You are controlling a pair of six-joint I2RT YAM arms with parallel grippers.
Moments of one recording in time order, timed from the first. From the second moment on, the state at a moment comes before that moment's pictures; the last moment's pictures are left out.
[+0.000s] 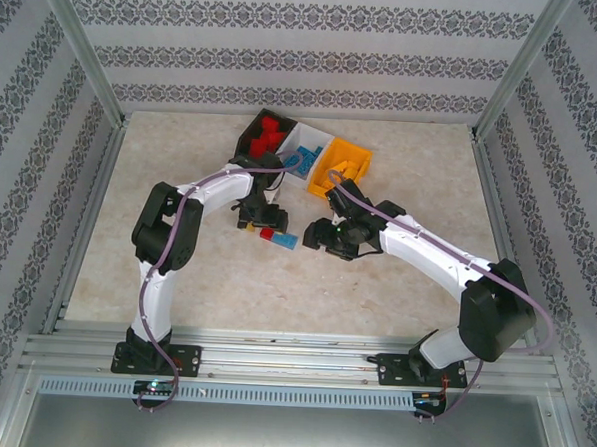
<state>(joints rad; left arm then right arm) -0.44 2.10 1.58 -0.98 0.18 -0.35 0.64 1.49 1.08 -0.71 -0.25 0.83</state>
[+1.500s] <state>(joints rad) -0.37 2.08 1.54 -0.99 0.23 -0.18 0.71 1.67 1.28 -0.71 -0.25 0.84</state>
